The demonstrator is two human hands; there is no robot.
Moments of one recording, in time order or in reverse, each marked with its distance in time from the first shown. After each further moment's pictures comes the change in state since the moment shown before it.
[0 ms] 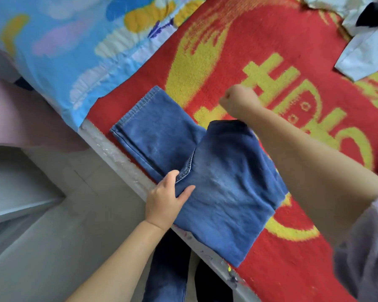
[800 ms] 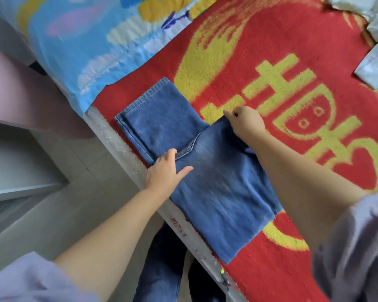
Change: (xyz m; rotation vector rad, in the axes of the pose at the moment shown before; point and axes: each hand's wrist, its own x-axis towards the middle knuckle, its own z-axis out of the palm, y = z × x) left_hand 0.046 -0.004 0.013 0.239 -0.269 -0.200; right_hand -0.007 0.028 0.052 0.147 0.072 0.060
